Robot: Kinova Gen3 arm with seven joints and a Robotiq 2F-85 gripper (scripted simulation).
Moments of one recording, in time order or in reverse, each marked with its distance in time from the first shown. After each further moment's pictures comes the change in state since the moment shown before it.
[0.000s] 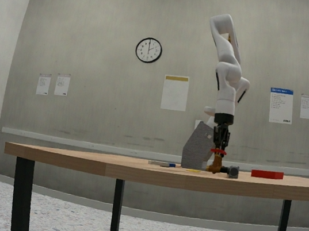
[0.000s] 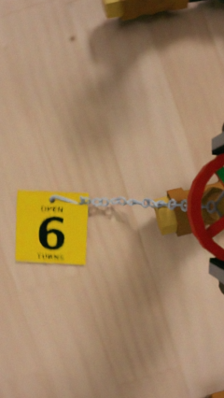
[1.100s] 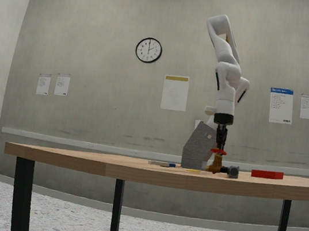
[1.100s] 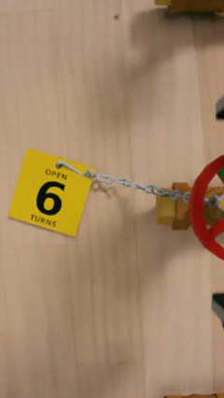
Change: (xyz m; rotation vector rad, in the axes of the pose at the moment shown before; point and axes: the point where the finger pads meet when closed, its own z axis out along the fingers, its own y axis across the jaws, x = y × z) arm 0.001 0.000 0.000 -0.004 -0.002 -0.231
